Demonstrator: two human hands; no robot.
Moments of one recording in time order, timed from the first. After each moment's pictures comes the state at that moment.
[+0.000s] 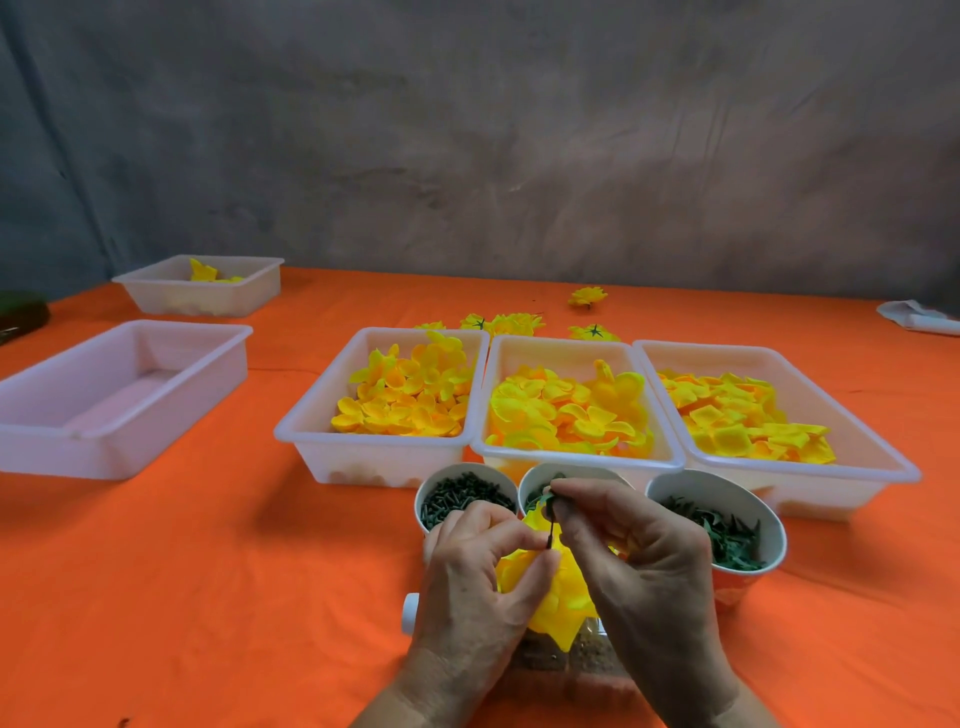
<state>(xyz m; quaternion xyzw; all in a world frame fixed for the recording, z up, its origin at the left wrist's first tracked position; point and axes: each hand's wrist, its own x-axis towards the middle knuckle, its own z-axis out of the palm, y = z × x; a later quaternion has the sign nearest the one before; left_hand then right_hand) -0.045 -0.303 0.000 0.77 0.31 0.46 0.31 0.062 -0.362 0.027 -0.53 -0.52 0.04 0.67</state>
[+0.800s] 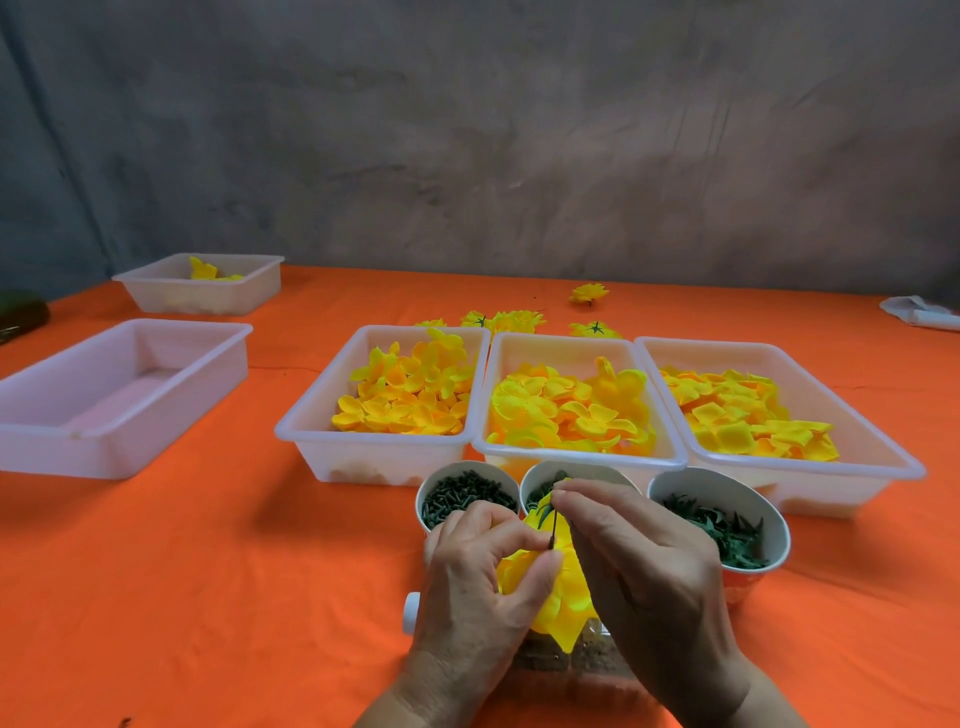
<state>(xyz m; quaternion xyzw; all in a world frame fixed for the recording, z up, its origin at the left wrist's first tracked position) -0.046 -0.304 0.000 0.77 0.32 0.45 0.31 0.080 -0.365 0.024 -0.51 -0.67 -0.25 0.48</state>
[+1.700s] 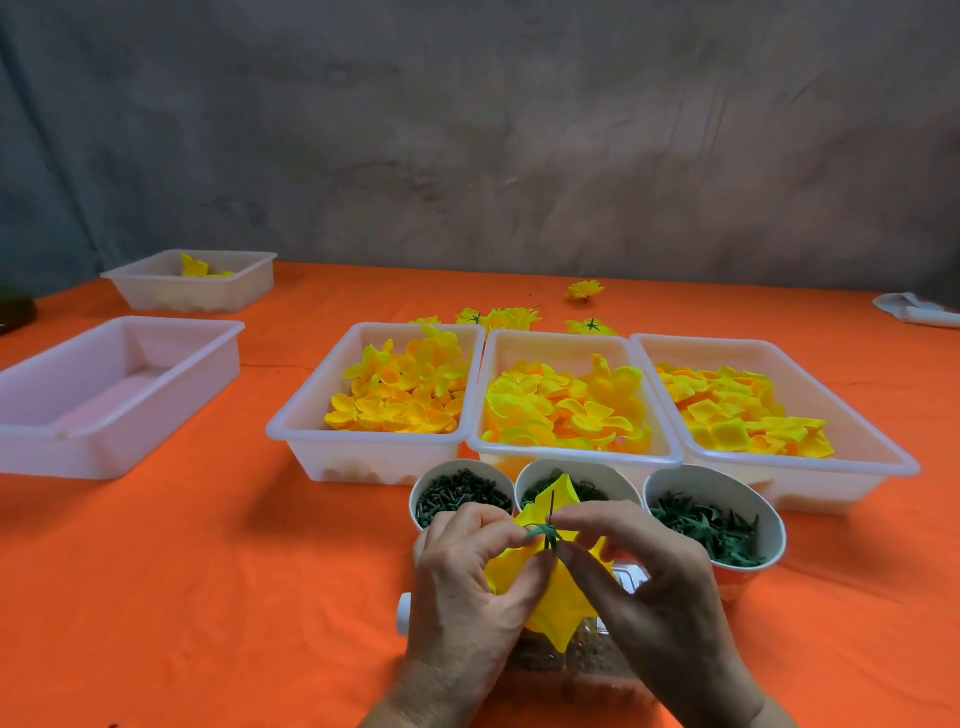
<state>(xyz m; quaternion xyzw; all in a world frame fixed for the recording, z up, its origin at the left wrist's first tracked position) -0.042 -0.302 -0.008 0.75 0.33 0.50 0.28 0.088 -0.371 0.010 -0.55 -0.63 -0.02 0.55</state>
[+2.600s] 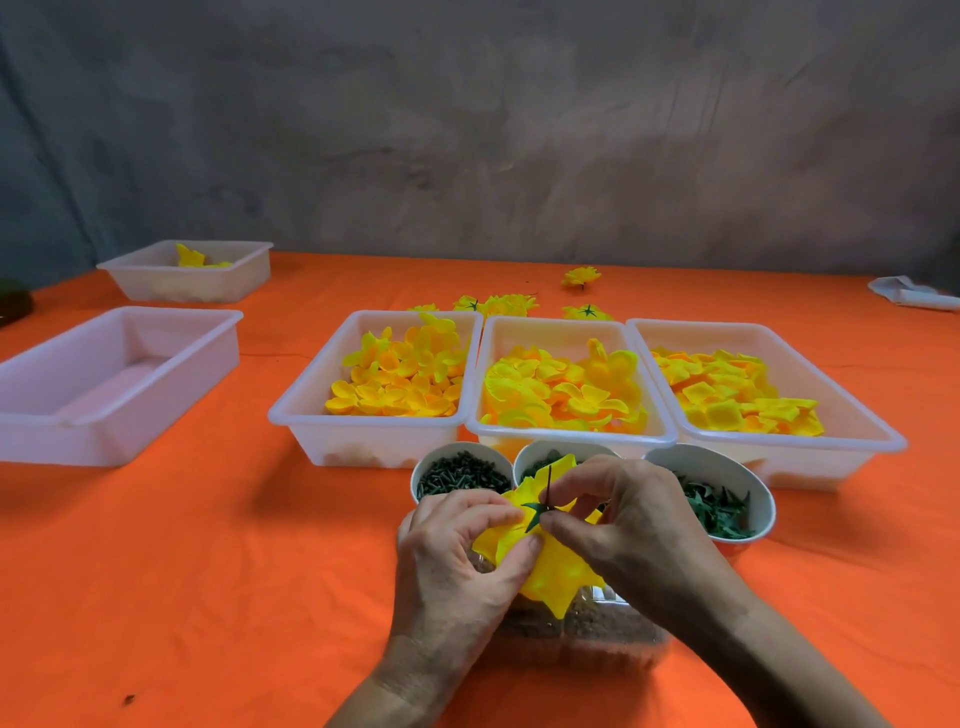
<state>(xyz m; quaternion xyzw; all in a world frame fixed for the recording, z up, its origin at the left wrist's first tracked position) -0.052 -0.305 -0.012 0.73 0.35 0.49 0.32 0.081 -0.367 0.052 -0.71 -0.59 0.09 0.37</state>
